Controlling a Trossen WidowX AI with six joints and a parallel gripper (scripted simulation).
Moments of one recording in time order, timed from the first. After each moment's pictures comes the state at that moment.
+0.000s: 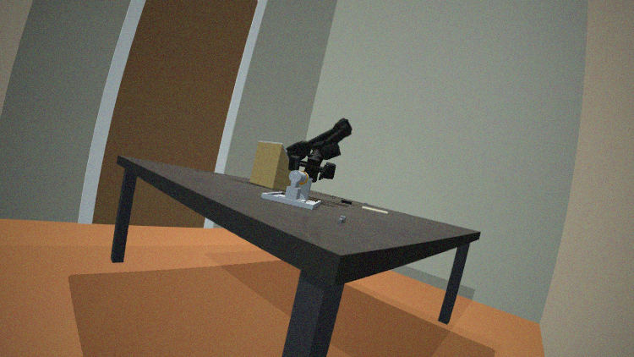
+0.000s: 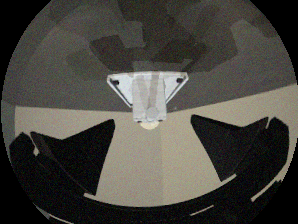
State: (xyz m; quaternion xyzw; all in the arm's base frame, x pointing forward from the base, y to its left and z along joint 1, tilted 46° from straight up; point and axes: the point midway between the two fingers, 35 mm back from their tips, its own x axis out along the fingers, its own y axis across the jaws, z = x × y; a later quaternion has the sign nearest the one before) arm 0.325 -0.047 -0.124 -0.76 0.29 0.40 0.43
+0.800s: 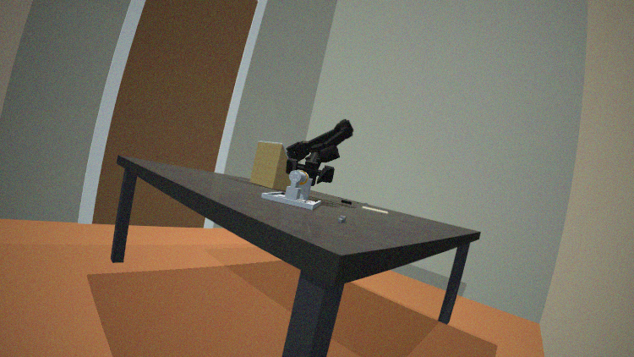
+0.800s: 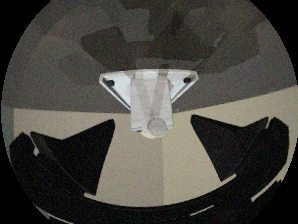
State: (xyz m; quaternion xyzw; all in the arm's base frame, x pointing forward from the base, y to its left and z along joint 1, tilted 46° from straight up) arm 0.340 -0.051 -0.151 -0.75 0.29 0.40 0.43
